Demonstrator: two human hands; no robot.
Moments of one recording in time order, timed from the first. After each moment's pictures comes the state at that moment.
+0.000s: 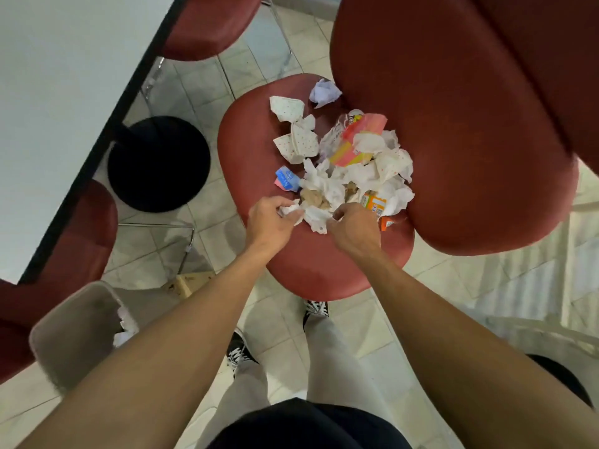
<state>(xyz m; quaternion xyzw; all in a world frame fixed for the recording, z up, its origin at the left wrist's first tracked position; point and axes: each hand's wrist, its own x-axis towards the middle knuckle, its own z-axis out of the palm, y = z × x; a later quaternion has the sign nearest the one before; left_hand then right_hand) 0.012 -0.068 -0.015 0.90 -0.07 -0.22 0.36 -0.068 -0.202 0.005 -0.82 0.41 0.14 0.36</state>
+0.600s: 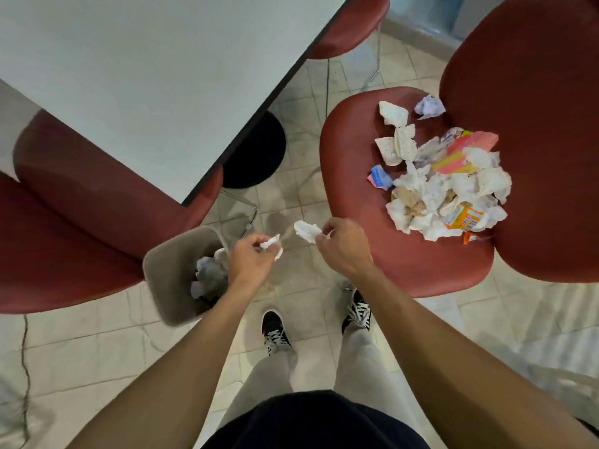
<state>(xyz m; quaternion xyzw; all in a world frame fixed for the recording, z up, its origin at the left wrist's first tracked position) -0.025 0.206 0.006 0.87 0.15 -0.19 0.42 -0.045 0.034 0.030 -0.88 0.26 0.16 0.37</state>
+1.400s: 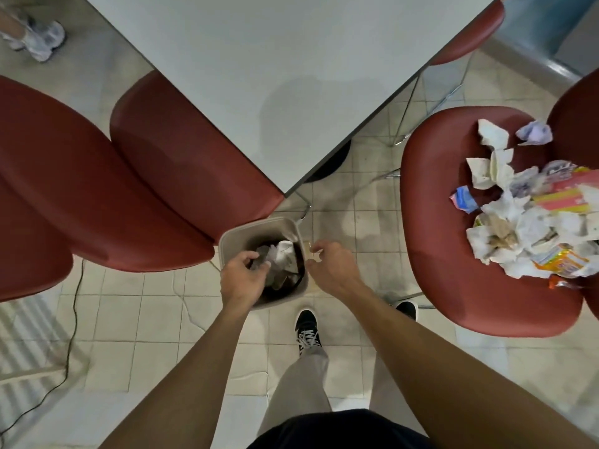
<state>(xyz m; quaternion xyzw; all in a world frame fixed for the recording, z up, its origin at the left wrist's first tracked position) -0.035 0.379 -0.022 0.86 0.30 -0.16 0.38 -0.020 0.201 0.007 -0.88 0.14 0.27 0.37</state>
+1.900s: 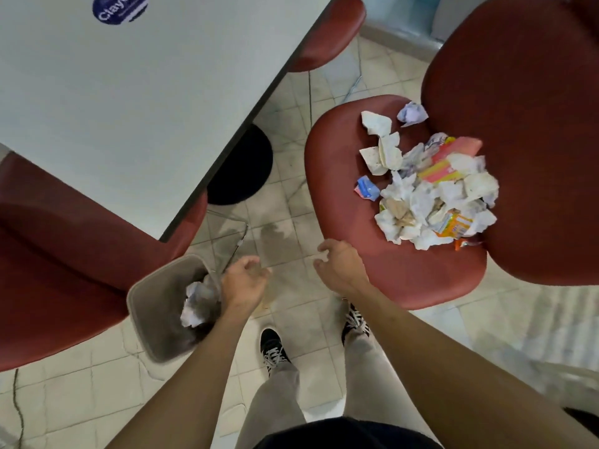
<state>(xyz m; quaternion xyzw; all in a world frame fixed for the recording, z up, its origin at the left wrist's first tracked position) -0.008 0.199 -0.034 0.87 0.17 -0.24 0.40 -0.039 0.007 0.004 -0.85 0.28 0.23 0.38</state>
